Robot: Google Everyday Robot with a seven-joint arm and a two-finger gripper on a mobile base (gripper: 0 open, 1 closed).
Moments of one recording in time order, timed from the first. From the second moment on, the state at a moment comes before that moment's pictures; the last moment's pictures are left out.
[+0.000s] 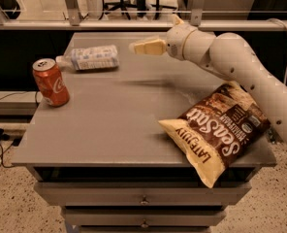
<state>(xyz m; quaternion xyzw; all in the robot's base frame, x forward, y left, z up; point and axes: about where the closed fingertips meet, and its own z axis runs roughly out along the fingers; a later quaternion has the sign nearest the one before) 0.752 -0.052 0.944 -0.31 0.65 0.21 0.66</state>
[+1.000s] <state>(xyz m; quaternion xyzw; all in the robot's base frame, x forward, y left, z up) 0.721 0.050 0.967 -0.42 0.66 0.07 0.62</state>
